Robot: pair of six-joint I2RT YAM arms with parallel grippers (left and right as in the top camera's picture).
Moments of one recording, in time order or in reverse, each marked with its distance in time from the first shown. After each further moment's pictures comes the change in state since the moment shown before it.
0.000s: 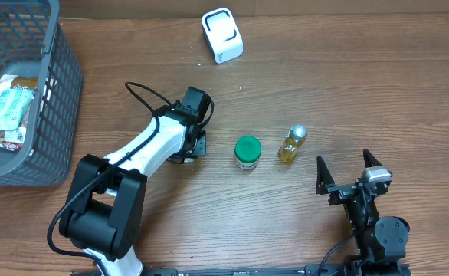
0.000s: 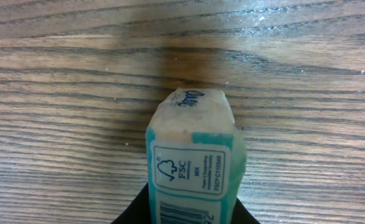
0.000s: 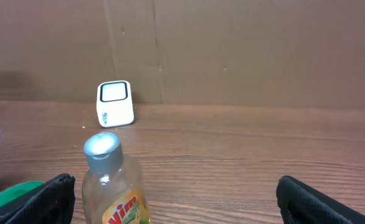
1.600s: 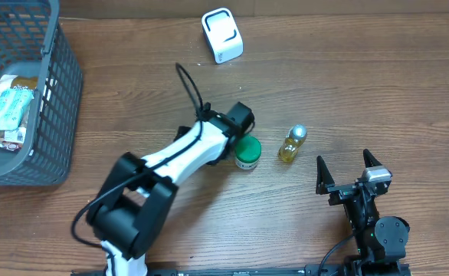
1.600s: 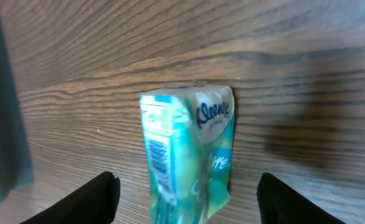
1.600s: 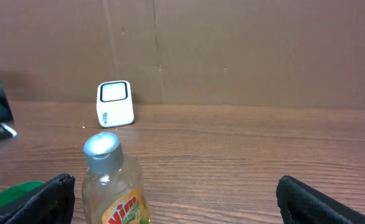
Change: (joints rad) left arm -0.225 0.071 0.129 -0.206 -0.458 -0.061; right arm 0.000 0.000 0.000 0.000 0.000 0.000
